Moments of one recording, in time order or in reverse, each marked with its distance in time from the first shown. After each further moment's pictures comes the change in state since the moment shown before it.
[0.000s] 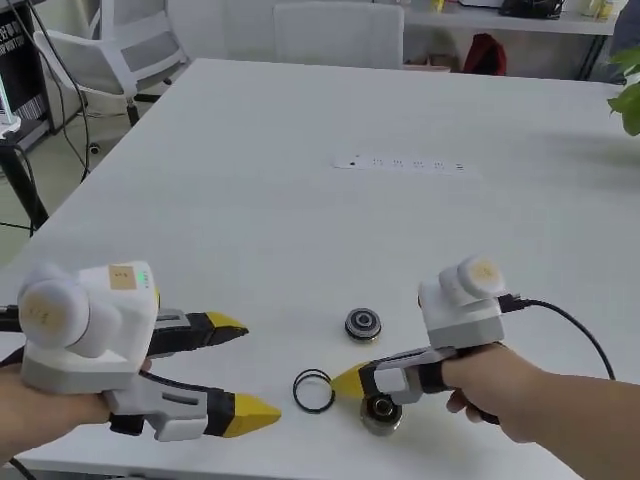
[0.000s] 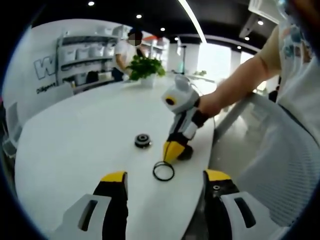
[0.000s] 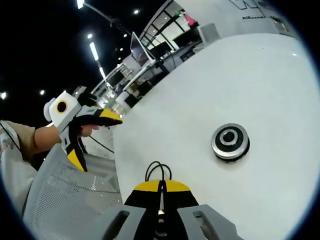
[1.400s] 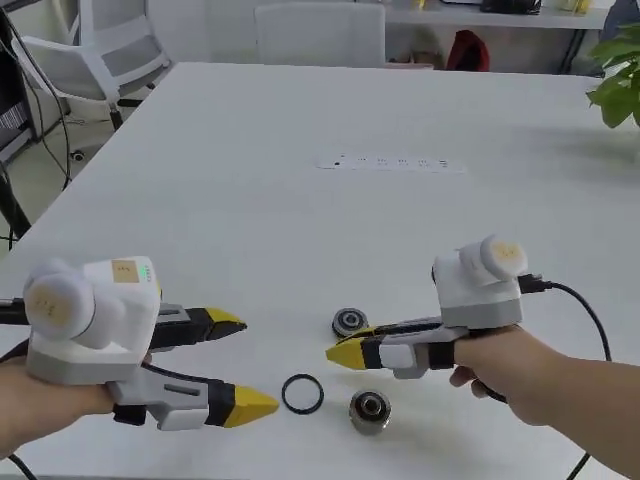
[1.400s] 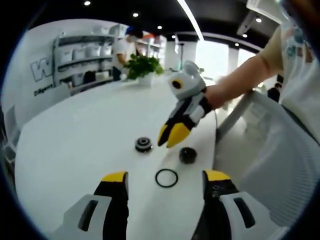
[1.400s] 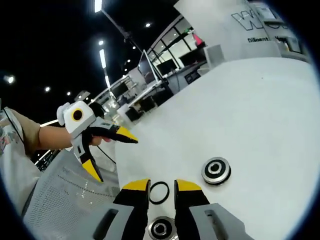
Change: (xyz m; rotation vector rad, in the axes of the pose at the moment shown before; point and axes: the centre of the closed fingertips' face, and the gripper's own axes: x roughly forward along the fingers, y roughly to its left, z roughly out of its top) left arm 0.014 0.007 0.011 0.023 0.018 -0.014; right arm -0.037 0.007 0.039 -0.116 -0.160 -0.023
